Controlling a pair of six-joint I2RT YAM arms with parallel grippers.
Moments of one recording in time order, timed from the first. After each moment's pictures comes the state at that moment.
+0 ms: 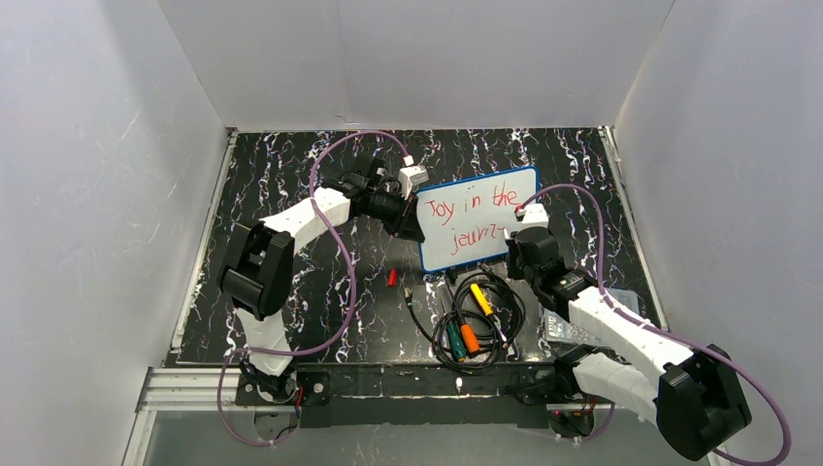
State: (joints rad) left arm -0.48 1.83 1.32 -0.40 0.85 0.12; right arm 0.54 1.00 0.50 -0.16 0.30 0.26
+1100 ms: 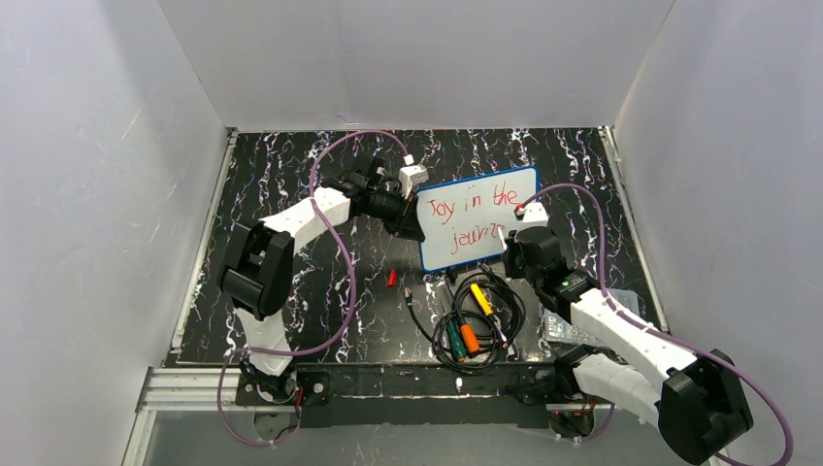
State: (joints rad) left arm -0.48 1.83 1.32 -0.40 0.86 0.12; right arm 0.54 0.97 0.50 -0.14 0.24 0.26
